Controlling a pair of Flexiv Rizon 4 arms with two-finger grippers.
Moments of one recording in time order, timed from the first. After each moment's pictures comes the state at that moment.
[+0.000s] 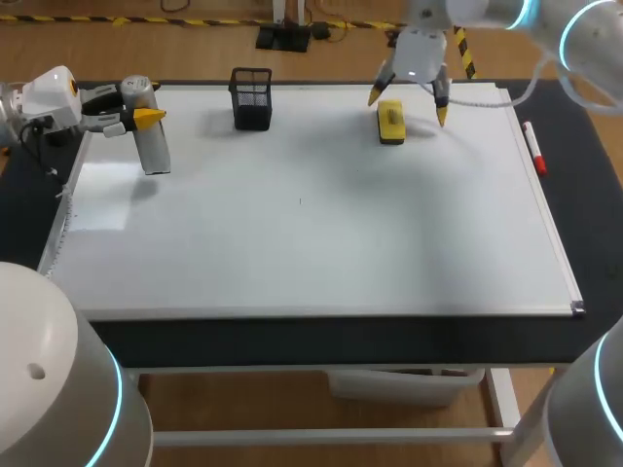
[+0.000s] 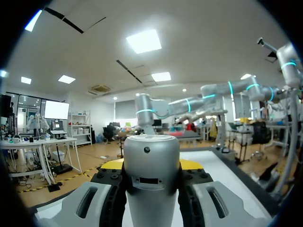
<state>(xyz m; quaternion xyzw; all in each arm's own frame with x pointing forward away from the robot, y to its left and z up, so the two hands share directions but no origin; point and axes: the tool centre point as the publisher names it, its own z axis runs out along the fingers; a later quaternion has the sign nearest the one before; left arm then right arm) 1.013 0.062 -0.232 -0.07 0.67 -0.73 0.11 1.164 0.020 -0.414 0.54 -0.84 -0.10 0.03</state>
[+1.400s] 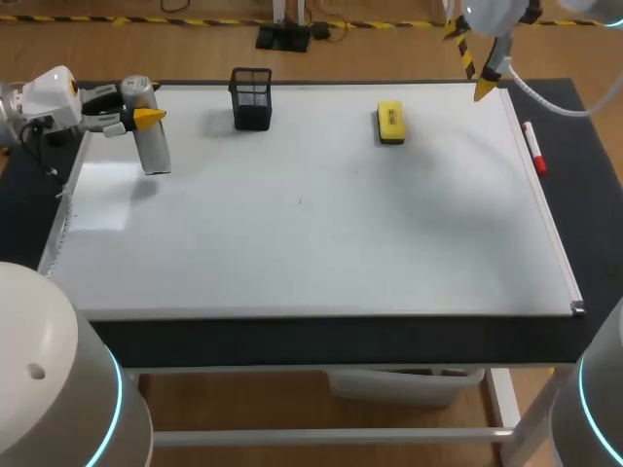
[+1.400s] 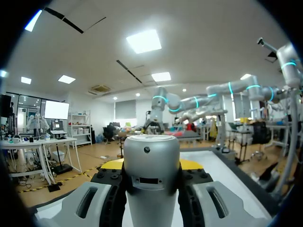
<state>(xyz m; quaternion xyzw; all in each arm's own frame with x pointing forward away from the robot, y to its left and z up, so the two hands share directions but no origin) 1.013 0.062 -0.232 -0.07 0.67 -0.73 0.11 1.157 -0.059 -0.294 0.14 -0.96 -0.20 -0.09</state>
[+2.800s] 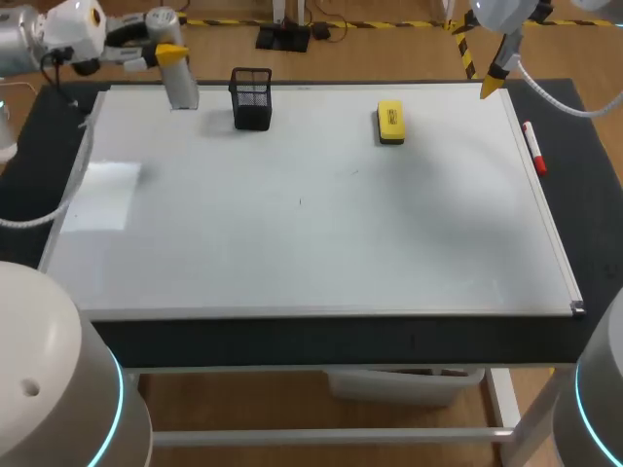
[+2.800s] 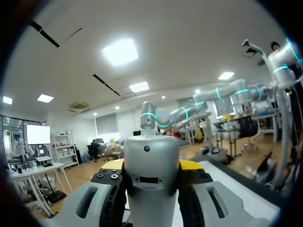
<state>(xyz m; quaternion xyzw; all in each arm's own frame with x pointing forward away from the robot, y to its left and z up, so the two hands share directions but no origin) 1.048 -0.001 -0.126 0.05 0.65 -0.75 0.09 1.146 -0.066 -0.282 0.13 -0.97 -0.20 -0.10</state>
